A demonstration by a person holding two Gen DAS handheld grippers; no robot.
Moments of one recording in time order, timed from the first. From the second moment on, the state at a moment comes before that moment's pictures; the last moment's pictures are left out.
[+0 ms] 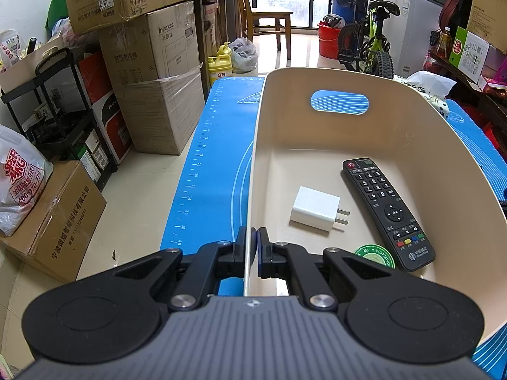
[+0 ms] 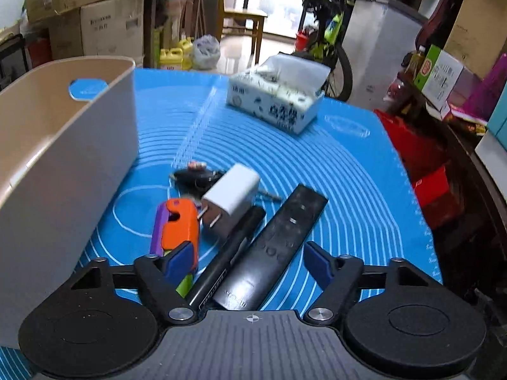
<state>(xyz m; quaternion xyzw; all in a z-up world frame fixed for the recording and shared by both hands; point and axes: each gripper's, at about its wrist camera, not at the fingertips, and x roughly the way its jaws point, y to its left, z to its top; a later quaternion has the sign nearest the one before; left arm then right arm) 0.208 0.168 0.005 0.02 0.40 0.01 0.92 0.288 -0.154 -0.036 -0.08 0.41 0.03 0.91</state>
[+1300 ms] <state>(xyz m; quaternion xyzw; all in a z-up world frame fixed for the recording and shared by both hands) 0.208 0.168 0.006 0.02 0.40 0.01 0.92 0.278 -0.165 -0.021 -0.08 0.40 0.04 0.91</state>
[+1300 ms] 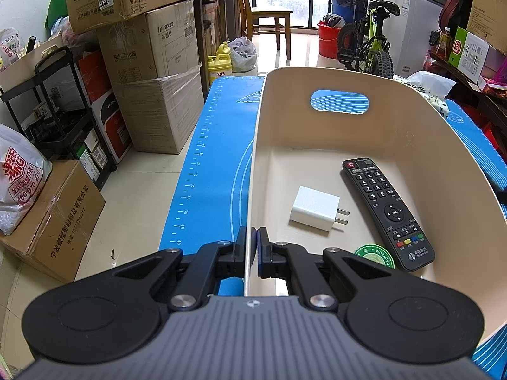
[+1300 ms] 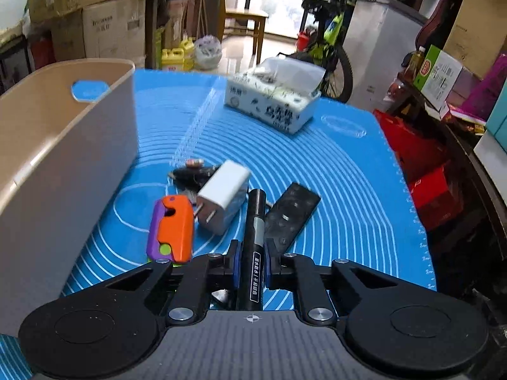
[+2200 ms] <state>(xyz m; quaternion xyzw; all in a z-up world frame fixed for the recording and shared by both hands) 0.208 0.168 0.006 0.02 0.40 0.01 0.92 0.252 -0.037 0.090 -0.11 0.27 0.21 0.93</state>
